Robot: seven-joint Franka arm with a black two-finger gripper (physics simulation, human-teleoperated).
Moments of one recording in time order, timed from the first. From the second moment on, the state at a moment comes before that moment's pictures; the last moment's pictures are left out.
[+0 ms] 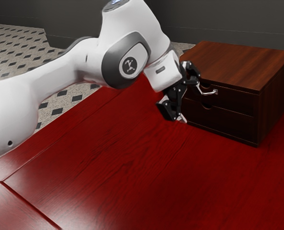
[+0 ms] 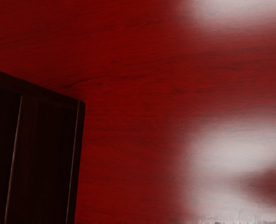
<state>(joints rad) -0.24 0.25 0.10 -1.37 -0.15 2.01 1.47</state>
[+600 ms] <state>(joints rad) -0.23 0.41 0.18 -1.22 -0.19 2.01 1.55</state>
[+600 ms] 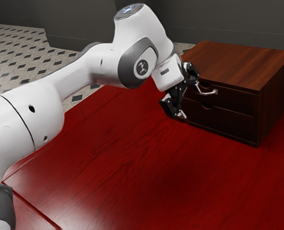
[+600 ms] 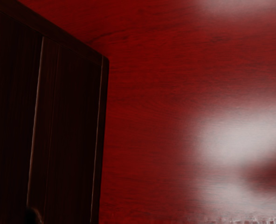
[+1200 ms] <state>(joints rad) -0.22 0.54 0.24 -1.09 -0.25 1.98 1.58</state>
